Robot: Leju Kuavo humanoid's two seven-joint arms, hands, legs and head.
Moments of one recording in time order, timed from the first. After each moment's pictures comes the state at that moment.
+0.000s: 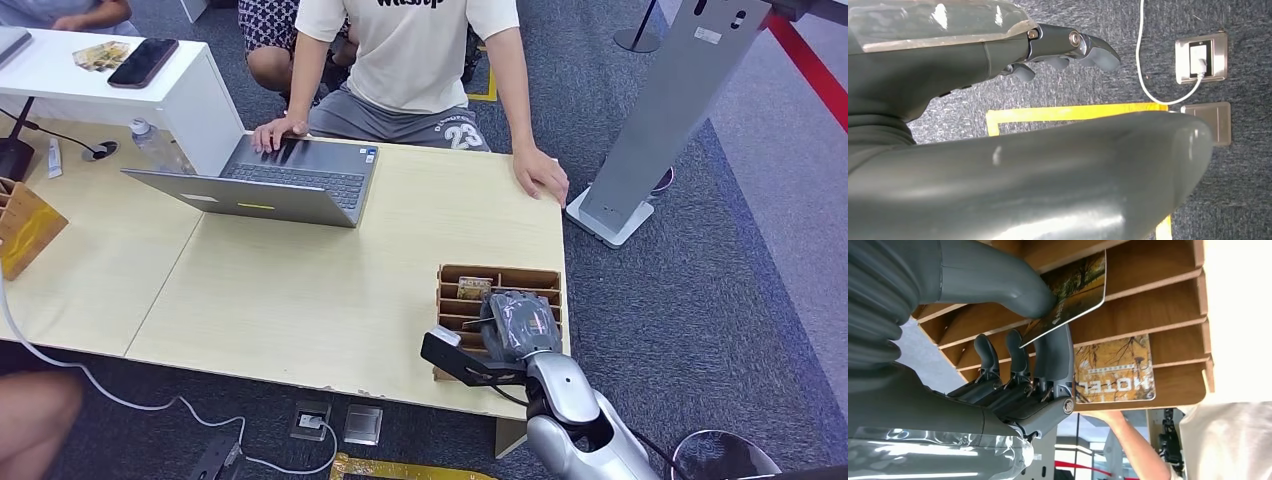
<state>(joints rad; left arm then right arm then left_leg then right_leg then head) -0.11 0.15 -1.09 -0.21 1.24 0.11 -0.29 -0.36 -0.12 0.85 -1.37 0.96 0.01 0.44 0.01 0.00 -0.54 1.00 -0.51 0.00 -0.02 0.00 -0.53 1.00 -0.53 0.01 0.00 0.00</state>
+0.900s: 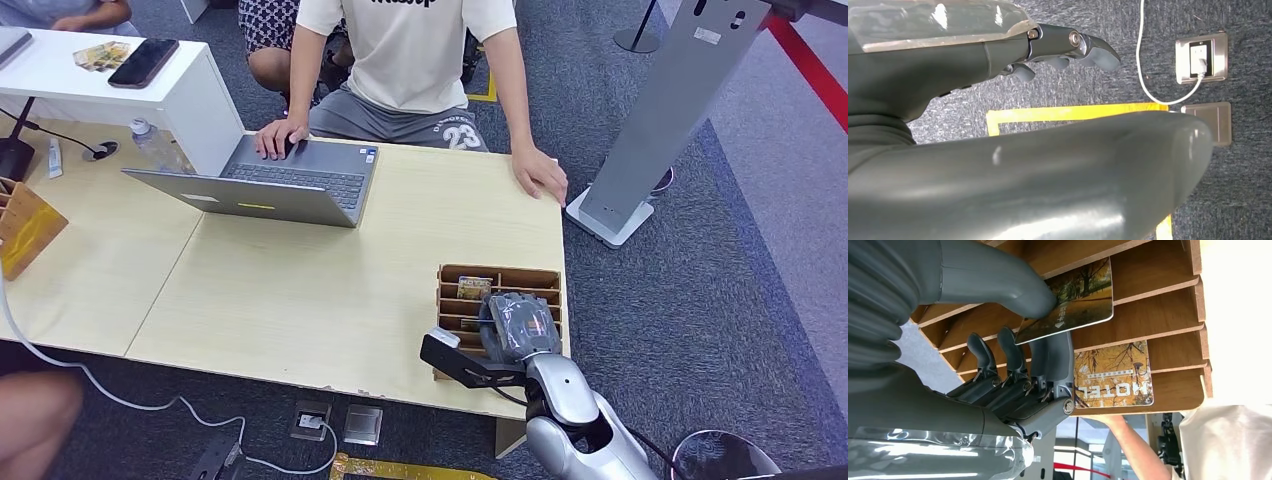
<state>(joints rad) -0.11 0.15 -1.09 -0.21 1.23 0.12 -0.29 -0.36 -0.12 0.85 -1.37 0.95 0.01 0.44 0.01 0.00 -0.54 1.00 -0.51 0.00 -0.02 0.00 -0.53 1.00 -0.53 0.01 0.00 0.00</state>
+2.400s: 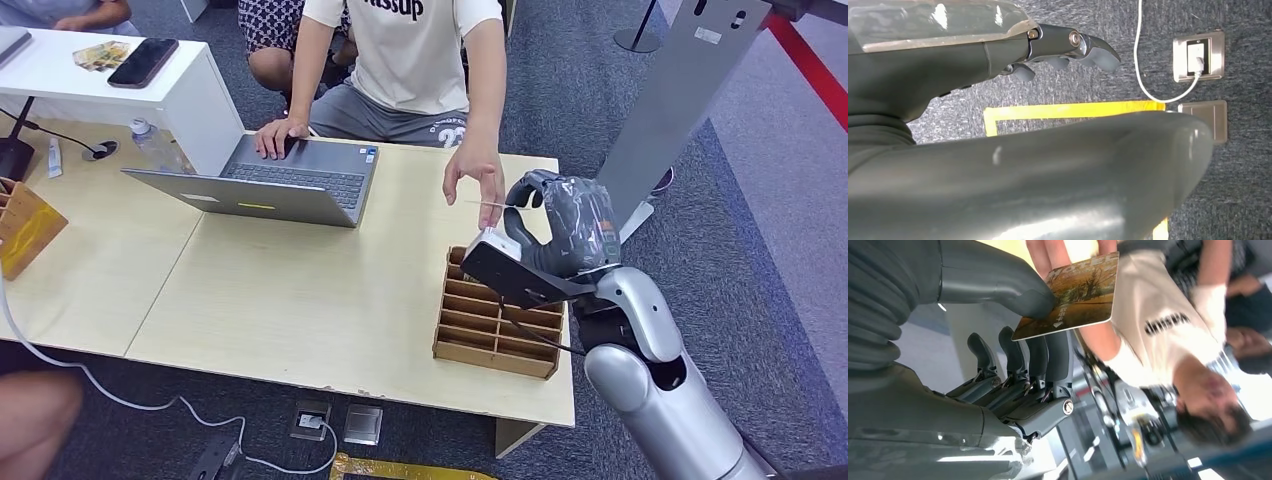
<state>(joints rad) -0.11 0.15 -1.09 -0.21 1.24 0.10 -0.30 -0.59 -0.20 0.78 -1.63 0.71 -0.11 0.31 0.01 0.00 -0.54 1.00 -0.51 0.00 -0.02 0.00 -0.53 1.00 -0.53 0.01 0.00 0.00</state>
